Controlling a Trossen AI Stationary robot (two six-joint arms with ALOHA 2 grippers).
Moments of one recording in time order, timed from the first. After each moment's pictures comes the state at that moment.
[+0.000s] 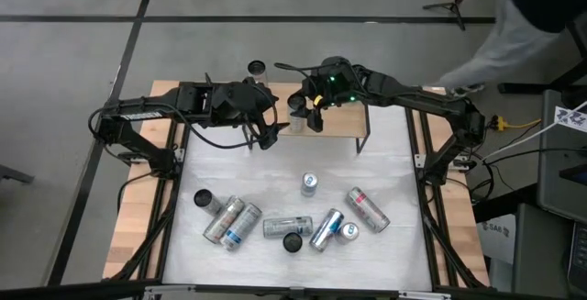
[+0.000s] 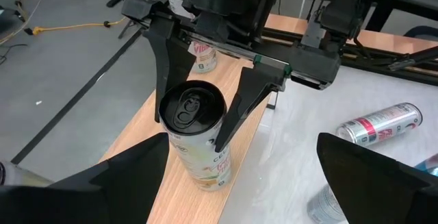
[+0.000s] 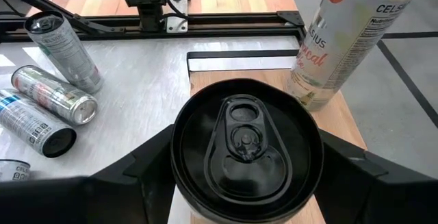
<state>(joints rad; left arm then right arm) 0.04 1.44 1.65 -0.81 -0.38 -0.17 -0.32 1.67 1.61 -0.52 -0.21 -0.19</state>
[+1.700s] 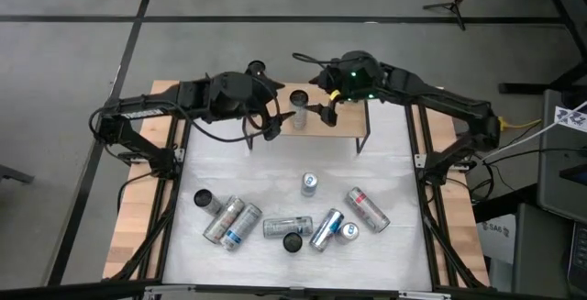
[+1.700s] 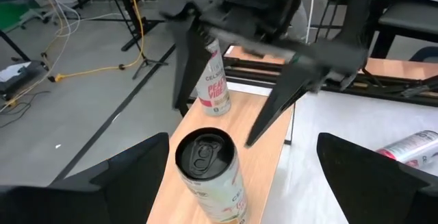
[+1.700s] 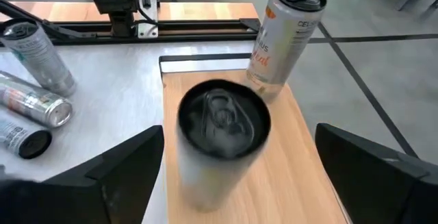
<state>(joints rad) 0.09 1.44 1.65 -0.65 -0.38 -0.02 -0.32 1.53 1.61 -0.62 -0.10 -0.19</state>
